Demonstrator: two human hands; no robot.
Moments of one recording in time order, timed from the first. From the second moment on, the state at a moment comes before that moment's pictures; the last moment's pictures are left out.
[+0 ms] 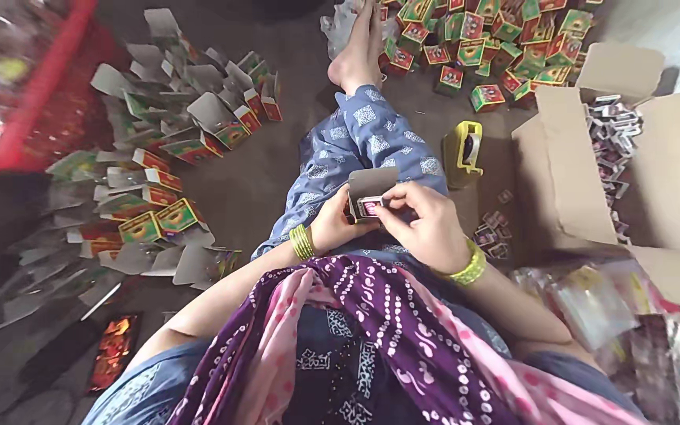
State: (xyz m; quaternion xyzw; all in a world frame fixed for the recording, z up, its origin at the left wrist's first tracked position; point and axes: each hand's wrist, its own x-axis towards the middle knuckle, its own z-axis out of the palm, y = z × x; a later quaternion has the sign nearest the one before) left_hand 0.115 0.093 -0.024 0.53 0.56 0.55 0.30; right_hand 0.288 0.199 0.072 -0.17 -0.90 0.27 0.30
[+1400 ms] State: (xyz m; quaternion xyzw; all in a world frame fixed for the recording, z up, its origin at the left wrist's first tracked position) left_hand 0.117 0.112 -0.042 0.60 0.47 0.61 0.21; right_hand 0.289 0.239 0.000 -0.09 -0.89 0.37 0.26
